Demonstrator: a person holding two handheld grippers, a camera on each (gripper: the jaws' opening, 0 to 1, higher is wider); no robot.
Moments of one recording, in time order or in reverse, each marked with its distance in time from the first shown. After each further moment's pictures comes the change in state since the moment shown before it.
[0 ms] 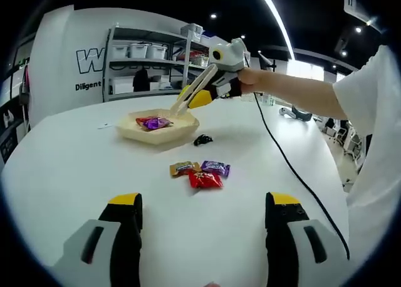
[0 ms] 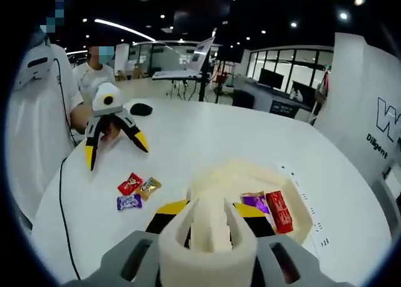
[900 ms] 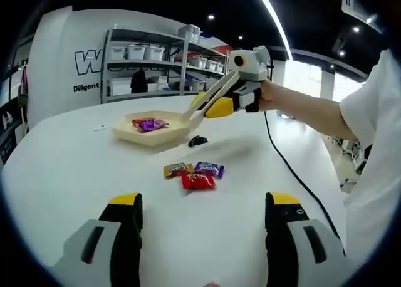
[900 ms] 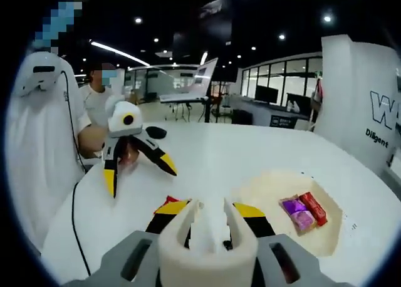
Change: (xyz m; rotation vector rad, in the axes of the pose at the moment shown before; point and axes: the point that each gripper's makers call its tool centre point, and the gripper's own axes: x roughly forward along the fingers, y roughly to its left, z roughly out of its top) left arm -0.001 -0.015 0.002 0.012 -0.024 -0.026; right arm -0.037 0.093 0.036 0.051 -0.158 -0.053
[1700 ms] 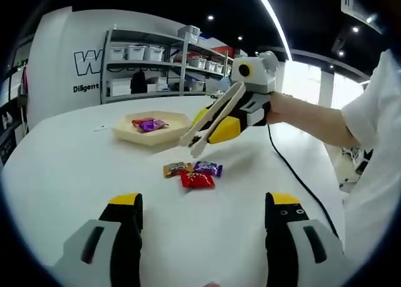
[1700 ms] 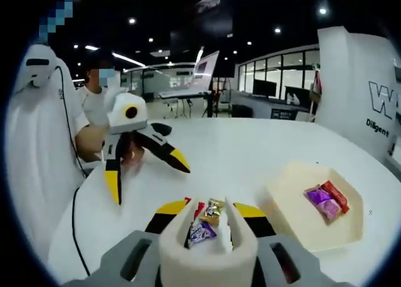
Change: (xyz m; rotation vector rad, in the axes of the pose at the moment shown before) left arm -0.005 -0.004 0.000 0.003 -0.007 -0.005; right arm 0.037 0.063 -0.006 0.103 -0.049 -0.008
